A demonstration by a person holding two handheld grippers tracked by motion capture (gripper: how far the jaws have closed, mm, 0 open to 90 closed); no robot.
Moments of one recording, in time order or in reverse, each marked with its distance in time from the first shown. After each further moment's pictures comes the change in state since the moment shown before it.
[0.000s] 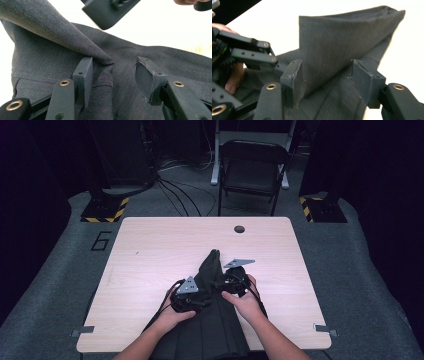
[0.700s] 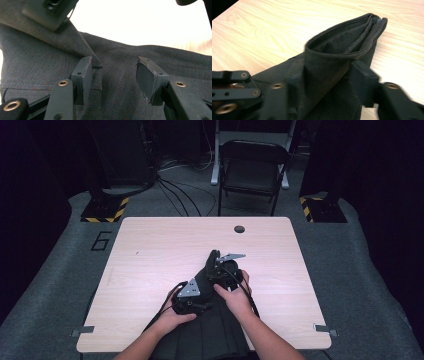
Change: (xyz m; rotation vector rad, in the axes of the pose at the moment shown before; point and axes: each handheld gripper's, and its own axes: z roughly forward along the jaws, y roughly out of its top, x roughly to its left) left arm -0.007 0.002 0.000 -0.011 -0.028 0.059; right arm 0.011 0.022 0.014 0.021 -0.157 0.037
